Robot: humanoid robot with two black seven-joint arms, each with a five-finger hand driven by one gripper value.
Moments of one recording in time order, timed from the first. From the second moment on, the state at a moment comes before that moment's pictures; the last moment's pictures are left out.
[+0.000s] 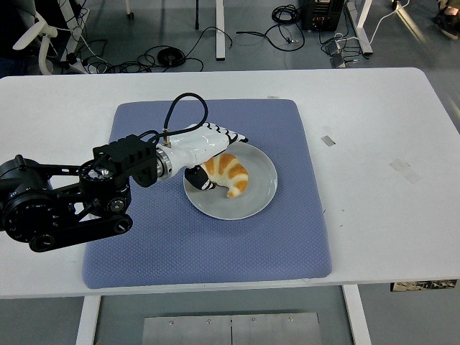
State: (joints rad) left arm -1.17 0.39 0.02 -1.43 1.48 0.19 0.33; right arm -0.07 0.00 0.06 0.15 -0.11 -0.06 0.21
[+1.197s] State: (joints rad) left arm -1.02 0.61 -0.48 -1.41 0.68 0.49 -0.01; right arm -0.07 0.00 0.06 0.15 -0.11 -0.06 0.21
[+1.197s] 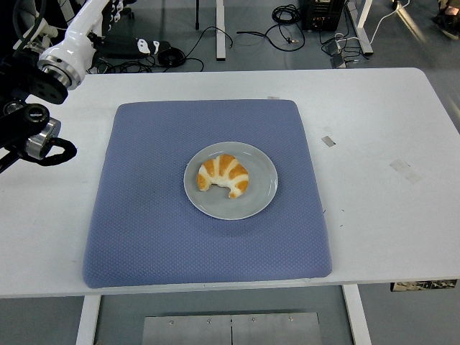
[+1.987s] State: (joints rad) left arm -0.62 0.62 -0.90 -1.40 0.67 0.55 -0.13; right arm -0.06 0.00 0.07 0.16 -0.11 -0.06 0.21
